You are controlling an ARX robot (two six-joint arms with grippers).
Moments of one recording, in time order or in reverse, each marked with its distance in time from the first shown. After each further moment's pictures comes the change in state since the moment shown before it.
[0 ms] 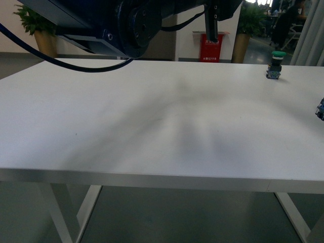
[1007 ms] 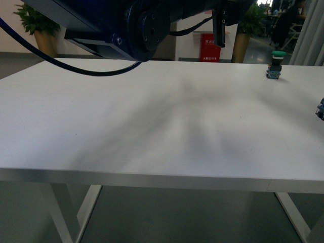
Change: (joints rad) left arm -0.024 -0.002 -0.014 -0.007 -0.008 0.005; right arm 0.058 0.107 0.035 0.135 0.064 0.066
